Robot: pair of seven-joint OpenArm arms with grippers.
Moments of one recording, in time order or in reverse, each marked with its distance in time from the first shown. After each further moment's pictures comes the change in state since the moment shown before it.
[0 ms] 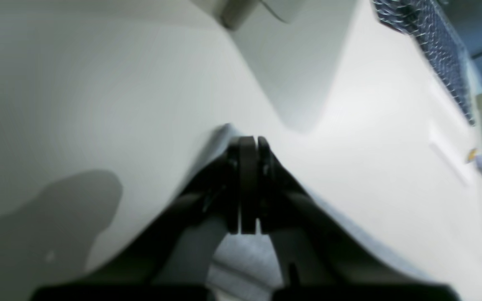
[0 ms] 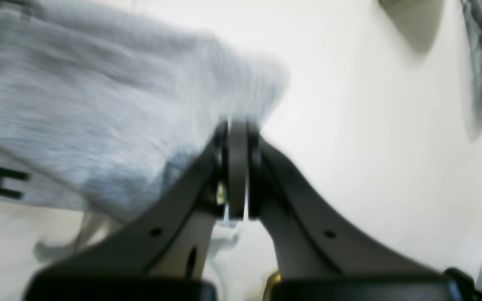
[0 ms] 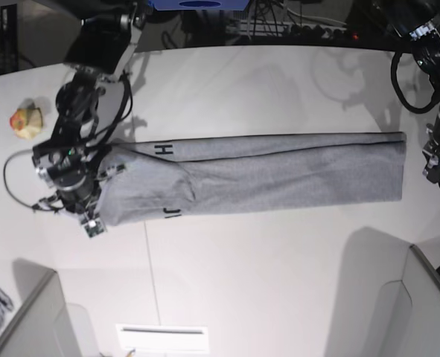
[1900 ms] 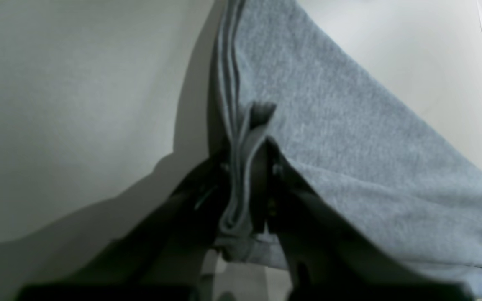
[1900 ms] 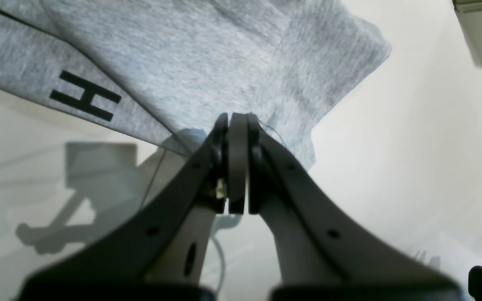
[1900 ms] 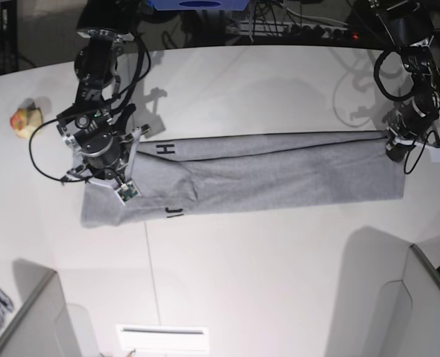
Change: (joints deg) left arm -4.2 -1.5 5.2 -29.3 6.6 -20.1 -5.1; right arm -10.1 -0.9 -7.3 3.7 0.0 0.0 0.1
